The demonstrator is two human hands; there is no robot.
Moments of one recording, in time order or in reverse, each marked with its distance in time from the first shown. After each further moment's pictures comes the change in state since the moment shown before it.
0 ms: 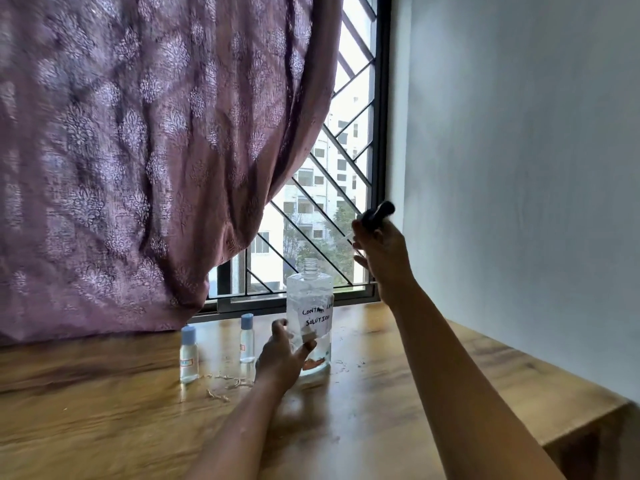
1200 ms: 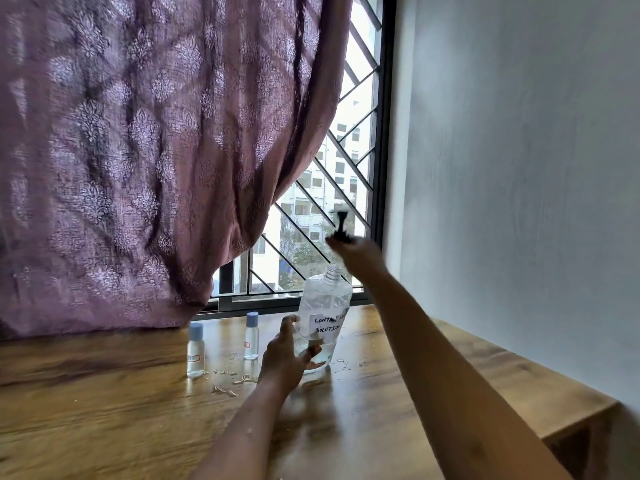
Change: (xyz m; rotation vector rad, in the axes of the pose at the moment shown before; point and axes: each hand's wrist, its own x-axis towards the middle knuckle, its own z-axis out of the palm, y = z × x) left_hand -0.014 0.000 -0.009 -0.061 0.000 0.143; right_hand 0.020 0.020 0.028 -0.543 -0.126 0.088
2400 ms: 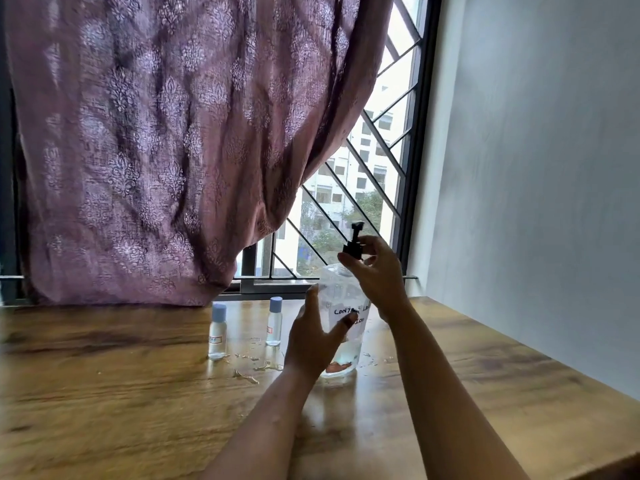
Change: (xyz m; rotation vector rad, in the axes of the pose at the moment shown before) left_hand 0.004 0.011 0.000 -0.193 0.159 0.125; right_hand -0.013 0.039 0.048 0.177 0.114 -0.217
